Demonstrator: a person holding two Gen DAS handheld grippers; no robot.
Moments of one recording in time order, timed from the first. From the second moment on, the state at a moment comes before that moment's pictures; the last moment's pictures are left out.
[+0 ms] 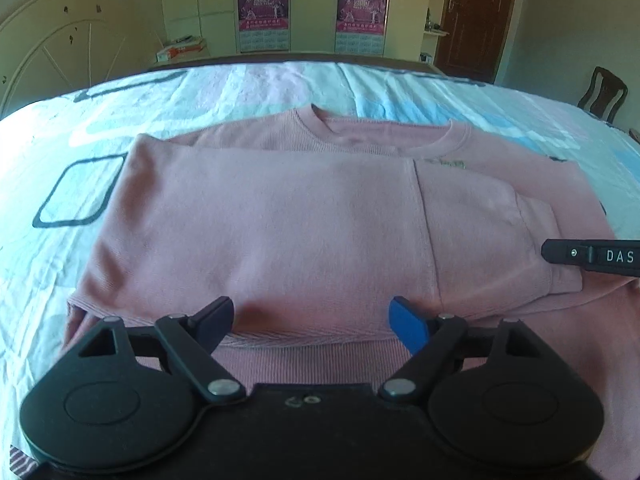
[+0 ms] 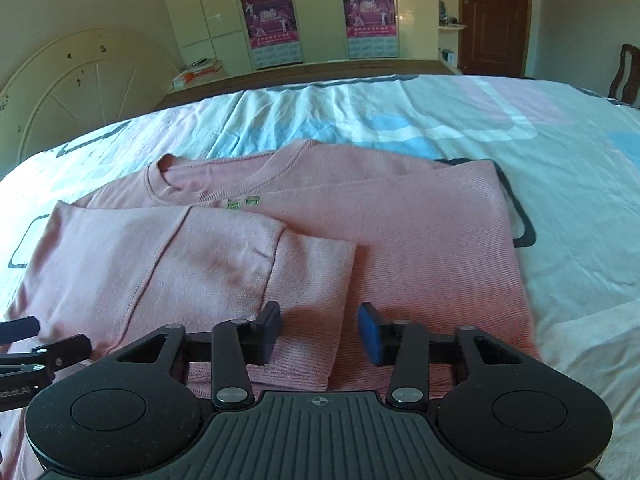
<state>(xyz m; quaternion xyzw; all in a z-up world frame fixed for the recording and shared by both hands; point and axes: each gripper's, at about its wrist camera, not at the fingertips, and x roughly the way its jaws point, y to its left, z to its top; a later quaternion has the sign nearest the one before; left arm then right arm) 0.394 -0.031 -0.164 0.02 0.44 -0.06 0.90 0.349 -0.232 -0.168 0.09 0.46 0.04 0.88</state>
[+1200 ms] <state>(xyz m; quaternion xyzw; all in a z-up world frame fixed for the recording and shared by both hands) 0.205 0.055 -0.167 0.08 0.43 -0.11 0.89 0.133 -0.143 -0.153 -0.02 0.48 0.06 0.88</state>
